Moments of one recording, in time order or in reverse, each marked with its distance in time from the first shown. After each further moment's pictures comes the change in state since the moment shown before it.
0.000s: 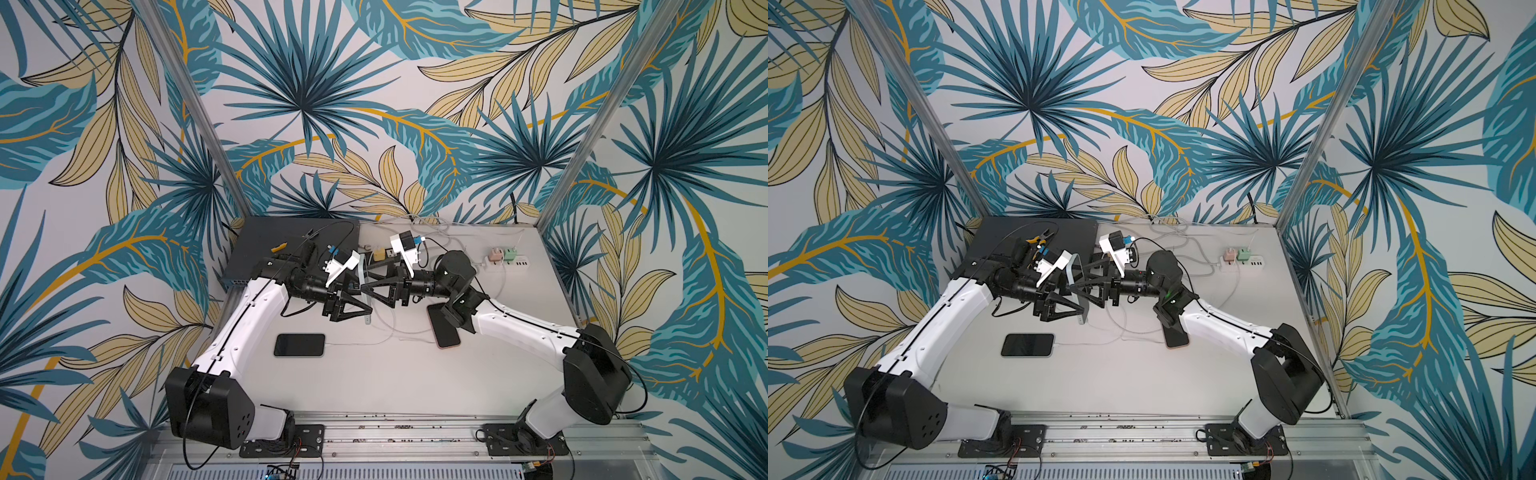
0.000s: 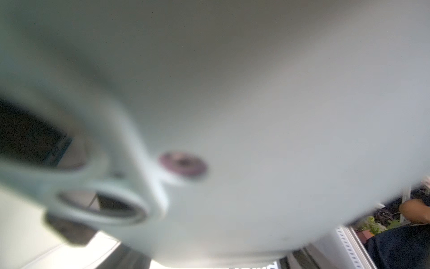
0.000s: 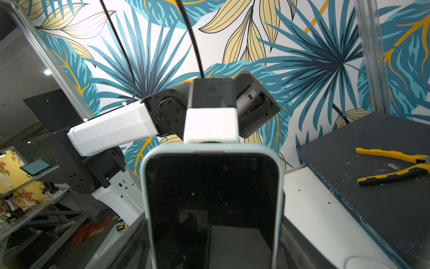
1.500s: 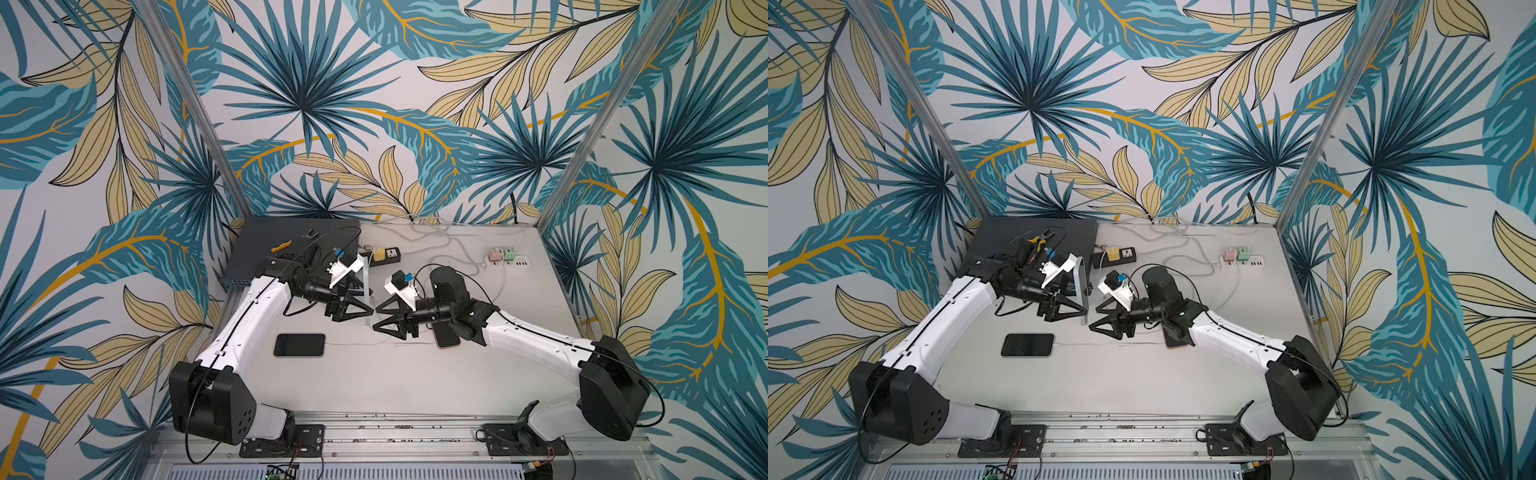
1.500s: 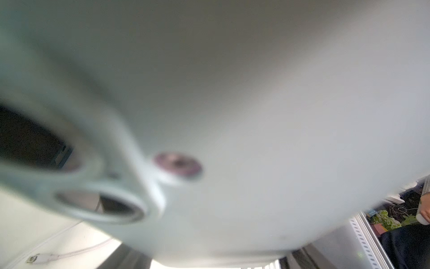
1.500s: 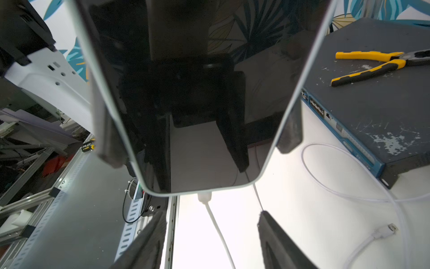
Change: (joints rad) left arm -0.003 0.019 -0.002 0.008 -0.106 0.006; right arm 0.014 -0.083 -0.137 -0.562 0.019 -0.507
